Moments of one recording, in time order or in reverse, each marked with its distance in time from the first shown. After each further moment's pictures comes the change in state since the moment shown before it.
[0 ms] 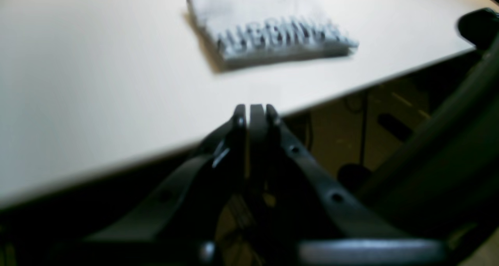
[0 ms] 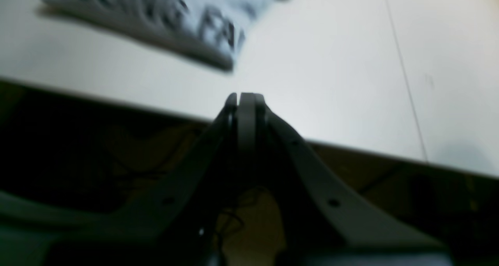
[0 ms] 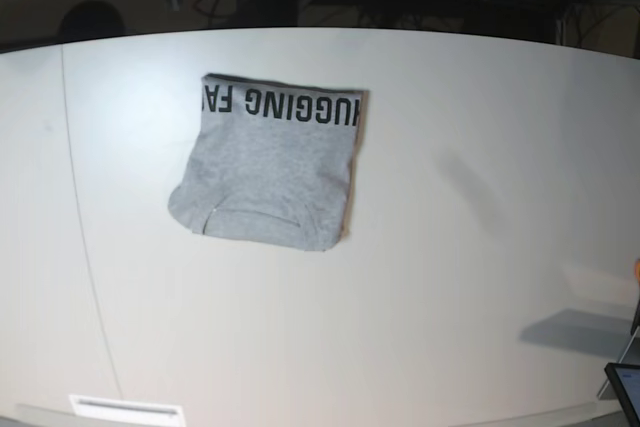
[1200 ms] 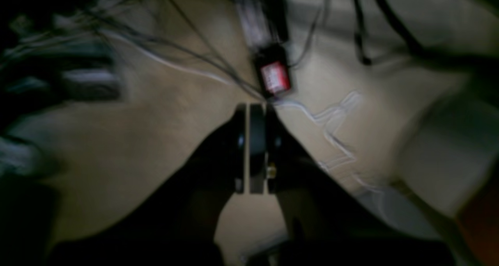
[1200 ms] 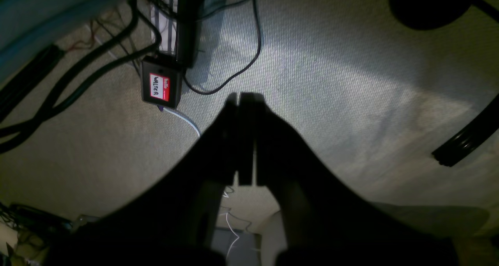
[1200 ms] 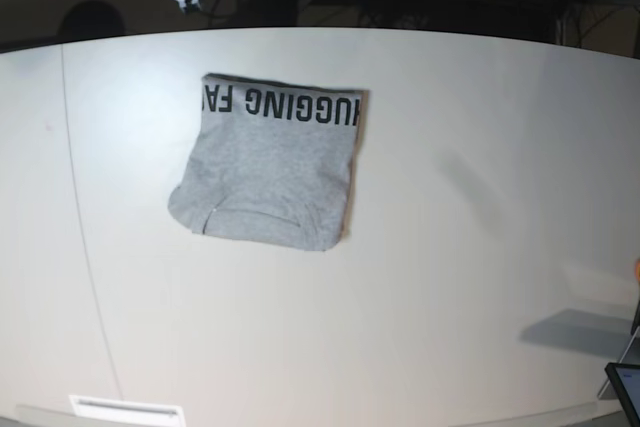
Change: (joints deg) left arm -50.8 9.7 13.4 -79.3 -1.5 9.5 54.0; right arm 62.4 -0.9 0.2 -98.4 -0.2 14.9 -30.2
